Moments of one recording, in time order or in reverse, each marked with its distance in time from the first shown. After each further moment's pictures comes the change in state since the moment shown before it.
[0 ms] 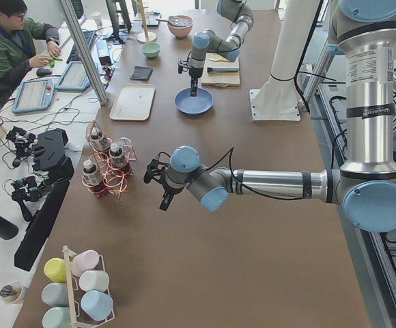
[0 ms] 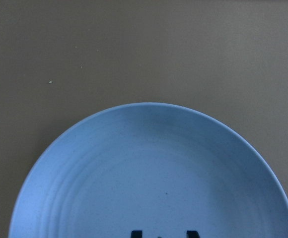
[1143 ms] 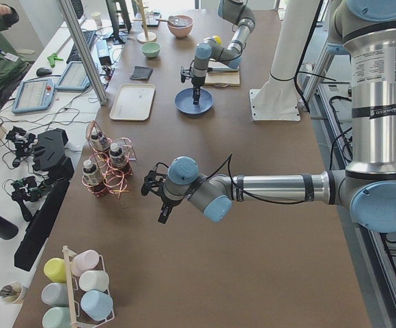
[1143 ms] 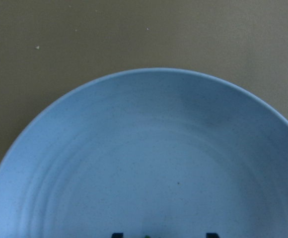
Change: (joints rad) left arm -0.048 0.004 0.031 0.020 -0.013 0.048; right arm -0.037 0.000 -0.062 0.048 -0.029 0.005
